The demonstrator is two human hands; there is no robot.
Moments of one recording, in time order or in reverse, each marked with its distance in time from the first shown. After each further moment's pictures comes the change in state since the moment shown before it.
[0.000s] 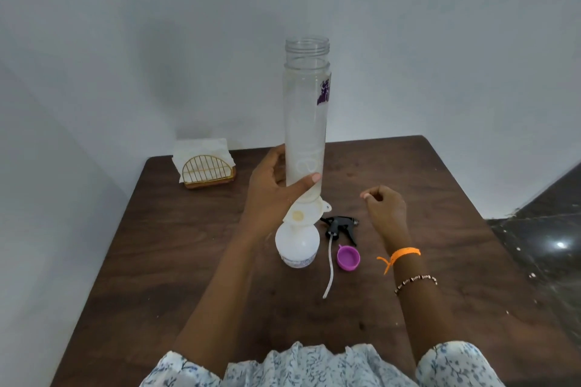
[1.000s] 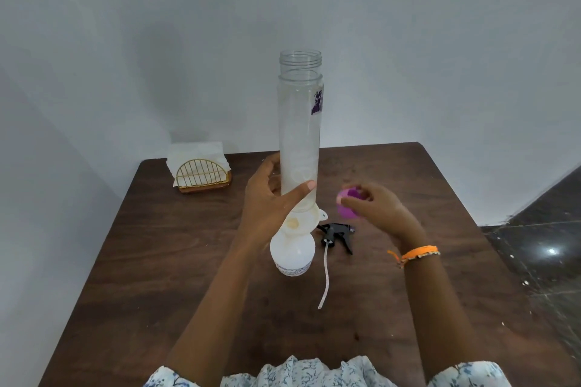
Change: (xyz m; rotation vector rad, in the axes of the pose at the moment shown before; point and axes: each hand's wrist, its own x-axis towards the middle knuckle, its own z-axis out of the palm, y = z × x) left_hand 0.006 -0.010 0.002 -0.006 0.049 -0.062; right_hand 0.003 -0.036 -0.027 -0.074 -0.437 -0.131
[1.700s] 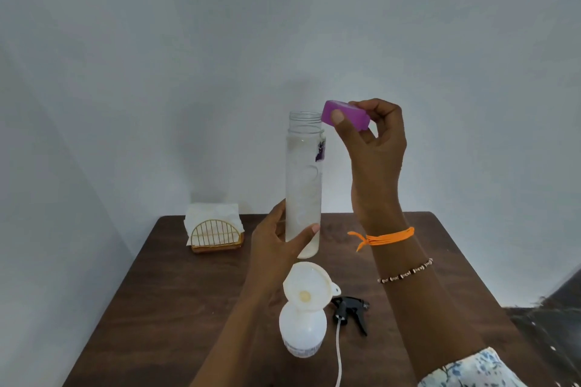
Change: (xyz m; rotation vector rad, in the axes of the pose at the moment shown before) left_hand 0.024 0.016 -0.009 0.072 0.118 0.144; right_hand -0.003 -0.192 -0.017 0.933 0.433 -0.751
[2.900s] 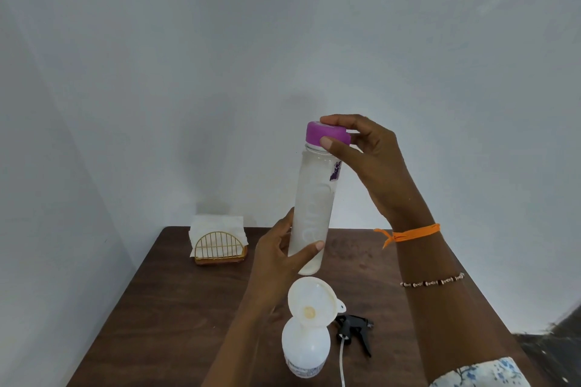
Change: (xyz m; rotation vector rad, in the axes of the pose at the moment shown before) left_hand -0.002 0.011 -0.010 0.003 -0.081 0.044; right_hand 0.024 -0.008 -0.006 -0.319 -0.465 0.064
